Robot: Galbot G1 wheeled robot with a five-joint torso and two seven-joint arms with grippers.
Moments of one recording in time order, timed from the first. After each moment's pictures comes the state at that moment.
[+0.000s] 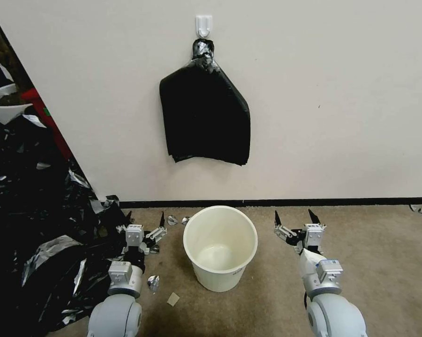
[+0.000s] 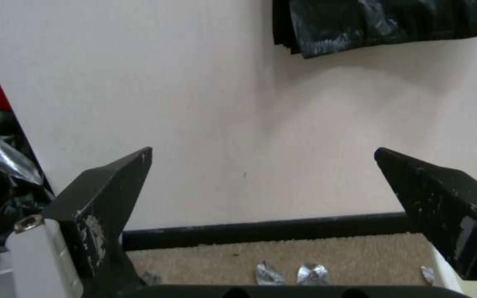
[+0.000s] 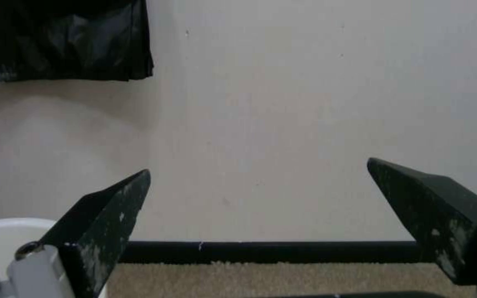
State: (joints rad) left arm 1.55 -1.50 -0.55 -2.00 0.00 0.00 0.00; right arm -1.55 1.50 0.55 2.00 0.00 0.00 0.00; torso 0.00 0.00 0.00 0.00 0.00
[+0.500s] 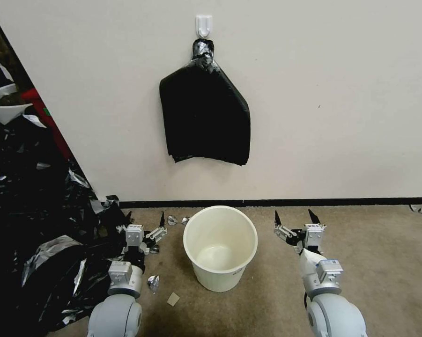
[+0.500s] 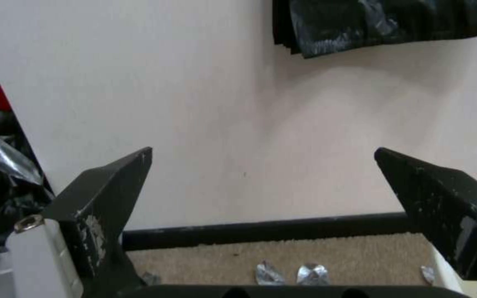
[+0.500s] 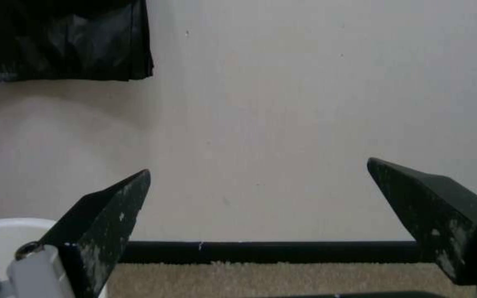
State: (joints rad) left arm 1.55 -1.50 -0.55 -2.00 0.00 0.00 0.00; right arm -1.55 1.50 0.55 2.00 0.00 0.00 0.00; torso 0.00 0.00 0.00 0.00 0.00
